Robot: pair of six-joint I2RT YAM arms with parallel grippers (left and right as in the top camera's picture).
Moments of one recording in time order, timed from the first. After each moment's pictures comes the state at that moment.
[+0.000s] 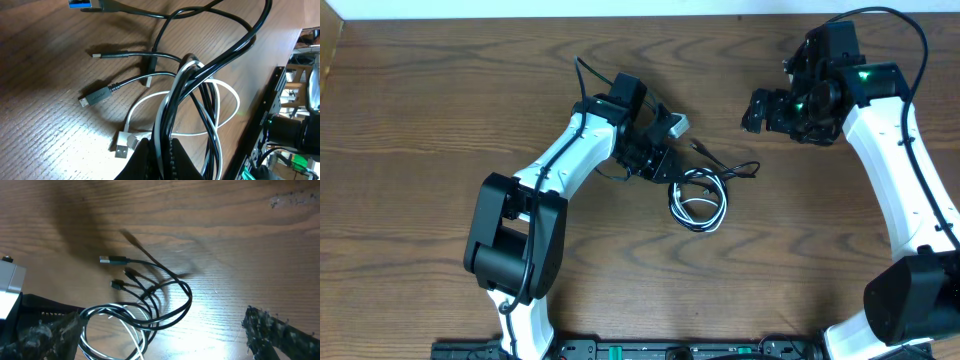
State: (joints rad) left arm -0.39 1.98 1.42 -0.84 0.77 0.14; right arm 0.14 1.73 1.60 -1.10 -0.23 0.31
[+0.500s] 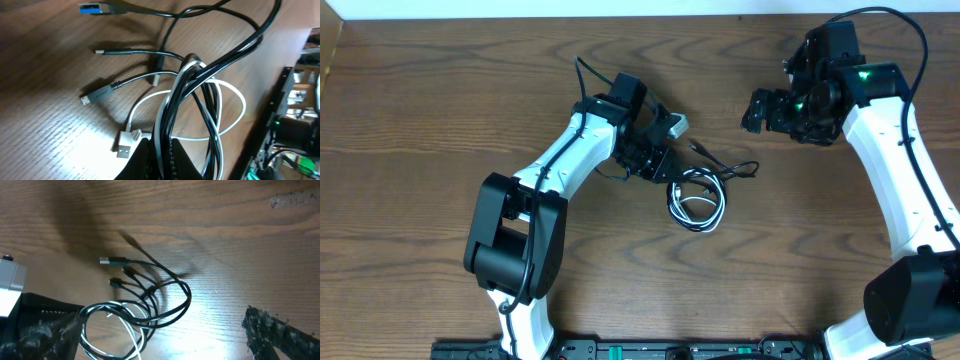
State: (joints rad) left arm -0.39 1.98 1.42 -0.84 0.74 0.14; right arm 0.14 1.73 1.60 -1.10 -0.23 0.31
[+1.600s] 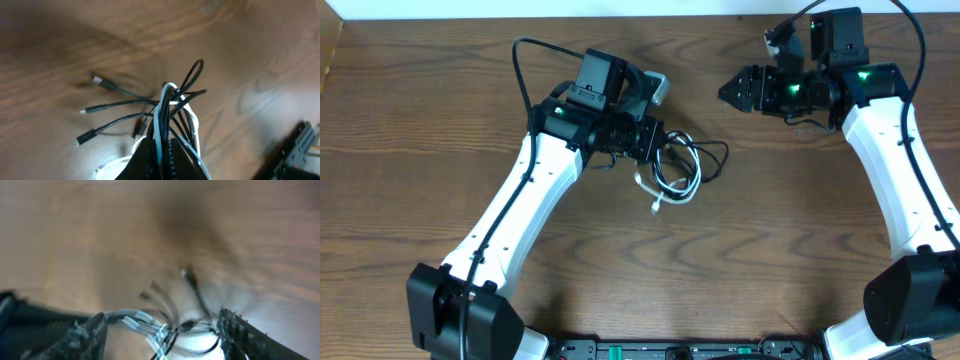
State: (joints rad) left arm -0.39 1.64 1.44 -0.81 0.47 -0.08; right arm 0.14 1.73 1.59 -0.84 -0.64 0.29
